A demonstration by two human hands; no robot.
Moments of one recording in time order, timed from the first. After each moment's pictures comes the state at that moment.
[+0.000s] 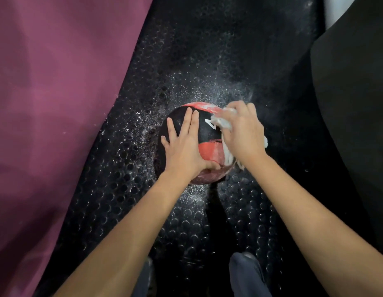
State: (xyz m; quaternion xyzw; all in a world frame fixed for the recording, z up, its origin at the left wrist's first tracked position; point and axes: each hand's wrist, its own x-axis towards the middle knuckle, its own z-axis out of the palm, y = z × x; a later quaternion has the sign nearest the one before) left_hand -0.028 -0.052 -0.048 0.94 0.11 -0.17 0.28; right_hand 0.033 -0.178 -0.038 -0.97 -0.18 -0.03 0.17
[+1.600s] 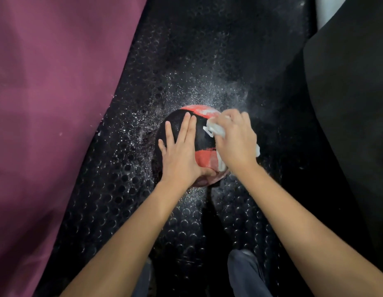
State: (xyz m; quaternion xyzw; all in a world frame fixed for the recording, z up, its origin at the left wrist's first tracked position) left_hand -0.044 -0.051 -0.053 0.95 0.09 -0.15 0.27; right_hand 0.010 -0.169 -0.043 -0.97 -0.14 -0.06 0.20
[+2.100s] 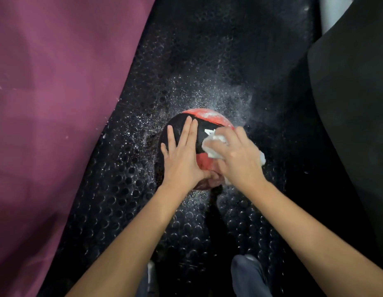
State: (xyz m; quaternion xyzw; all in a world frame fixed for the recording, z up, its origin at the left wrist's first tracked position) left_hand -0.046 -0.046 -0.054 0.94 0.10 -0.14 0.31; right_hand -0.010 -0.182 -0.044 -0.93 -0.31 -0.10 0.16
